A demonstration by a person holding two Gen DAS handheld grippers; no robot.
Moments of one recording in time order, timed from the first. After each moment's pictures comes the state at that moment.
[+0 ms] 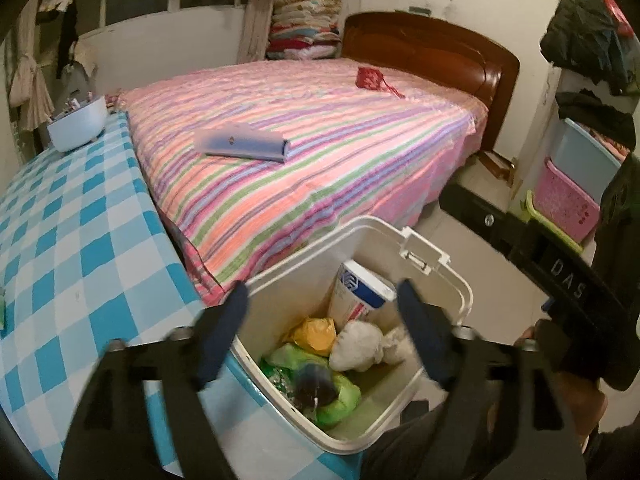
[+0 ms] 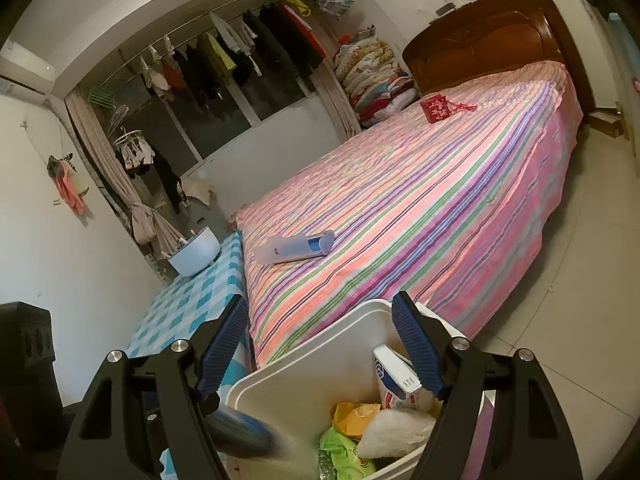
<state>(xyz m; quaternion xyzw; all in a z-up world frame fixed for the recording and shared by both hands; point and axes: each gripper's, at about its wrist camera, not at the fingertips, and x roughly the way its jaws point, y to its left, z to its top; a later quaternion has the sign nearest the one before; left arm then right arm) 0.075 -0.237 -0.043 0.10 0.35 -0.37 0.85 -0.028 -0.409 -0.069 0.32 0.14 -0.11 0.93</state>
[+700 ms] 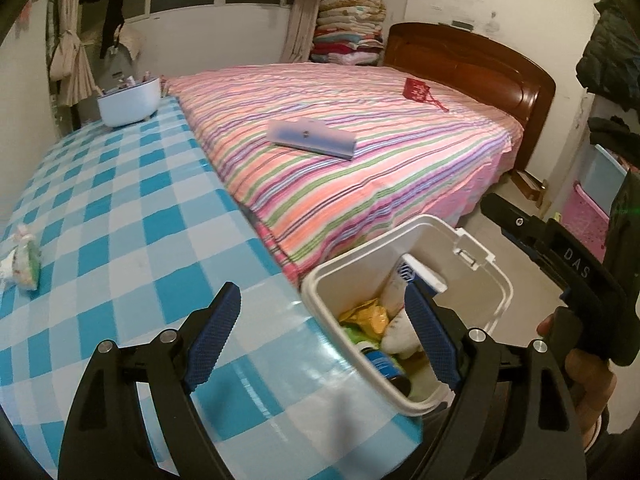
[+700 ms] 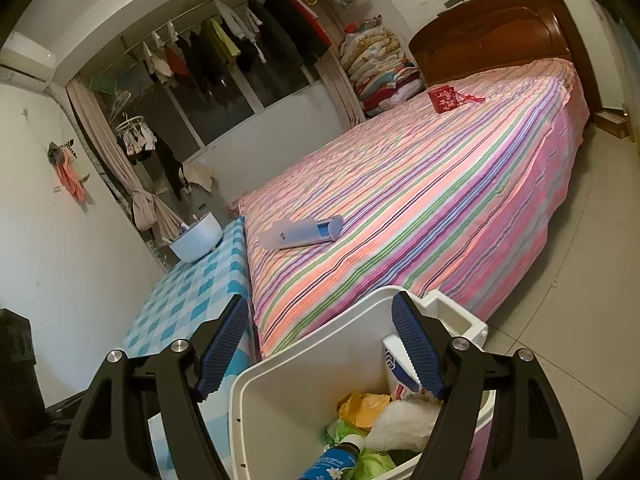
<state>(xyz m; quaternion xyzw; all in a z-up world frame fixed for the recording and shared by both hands) 0.089 -0.164 -0.040 0.08 0.36 -0.31 0.88 -0.018 -0.391 -0.068 0.30 0.17 -0.10 0.93</state>
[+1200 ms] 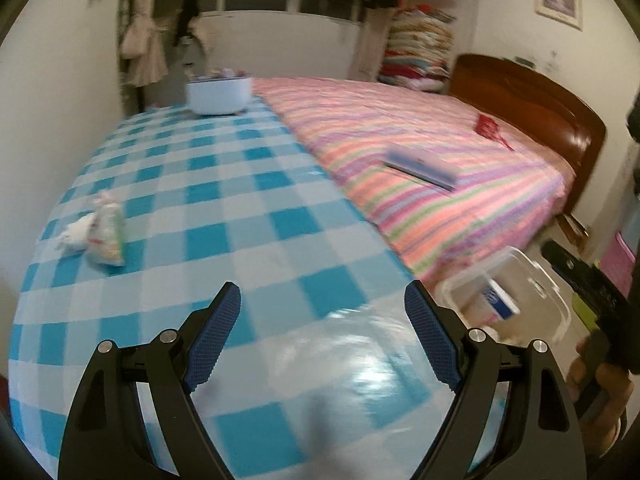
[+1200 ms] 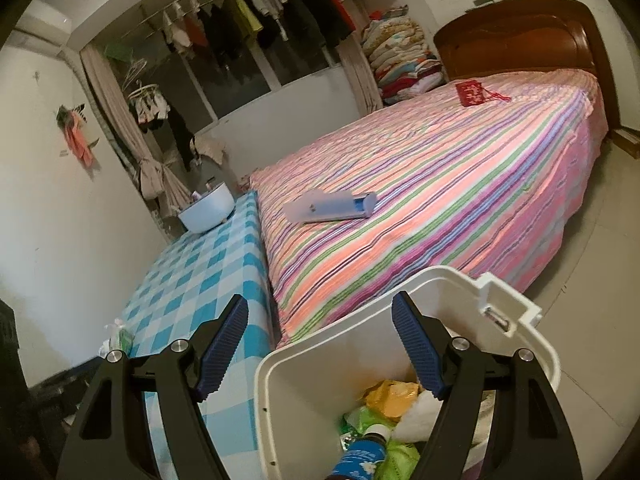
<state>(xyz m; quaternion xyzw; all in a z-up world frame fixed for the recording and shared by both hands) 0.131 -0.043 -0.029 0.02 0.34 -0.20 0.92 0.009 -0.343 -0.062 0.26 0.20 -0.08 0.94</state>
